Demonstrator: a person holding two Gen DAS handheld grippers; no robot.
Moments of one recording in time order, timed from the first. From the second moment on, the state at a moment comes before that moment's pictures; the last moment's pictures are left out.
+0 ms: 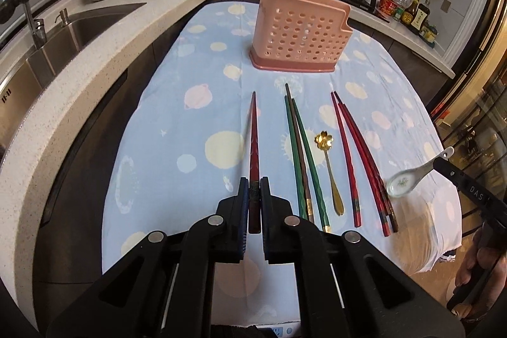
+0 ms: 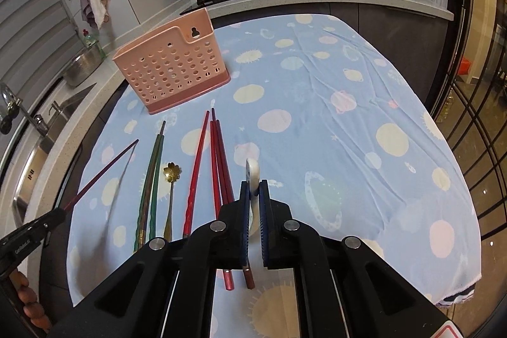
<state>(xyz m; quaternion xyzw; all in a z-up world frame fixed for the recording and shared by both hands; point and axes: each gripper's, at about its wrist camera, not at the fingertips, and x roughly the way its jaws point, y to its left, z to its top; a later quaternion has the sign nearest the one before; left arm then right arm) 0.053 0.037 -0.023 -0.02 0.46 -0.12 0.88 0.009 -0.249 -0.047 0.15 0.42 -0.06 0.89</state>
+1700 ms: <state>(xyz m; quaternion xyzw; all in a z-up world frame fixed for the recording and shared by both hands) 0.277 -0.033 0.142 -0.01 0.27 -0.12 0.96 0.276 -0.245 0.020 0.12 0.37 -0.01 0.92</state>
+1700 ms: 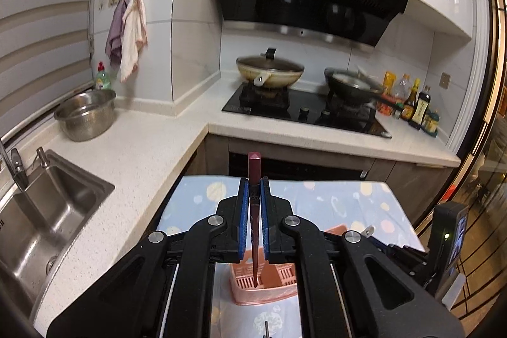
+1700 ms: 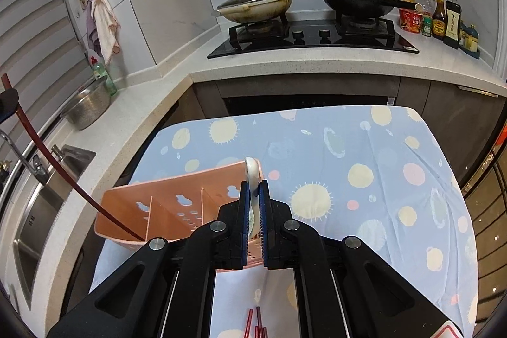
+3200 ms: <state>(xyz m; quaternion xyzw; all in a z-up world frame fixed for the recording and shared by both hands) 0.075 0.006 0.004 0.05 0.39 -0.04 0.92 0.002 -0.213 -0.042 0.11 0.43 -0.02 0.90</state>
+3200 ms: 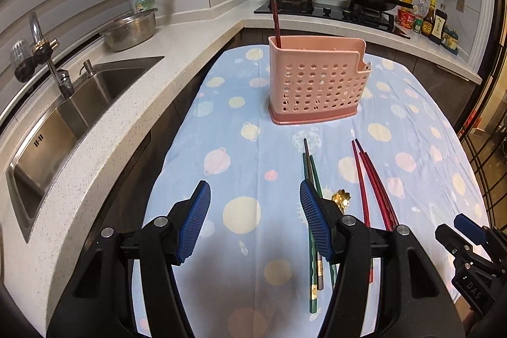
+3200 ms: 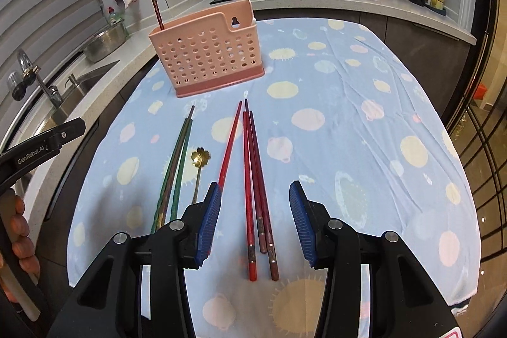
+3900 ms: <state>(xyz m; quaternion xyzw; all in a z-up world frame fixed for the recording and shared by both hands) 0.037 0.010 -0.078 0.05 0.47 -0.05 0.88 -0.016 -0.215 -0.111 0.10 0.49 -0.02 0.86</state>
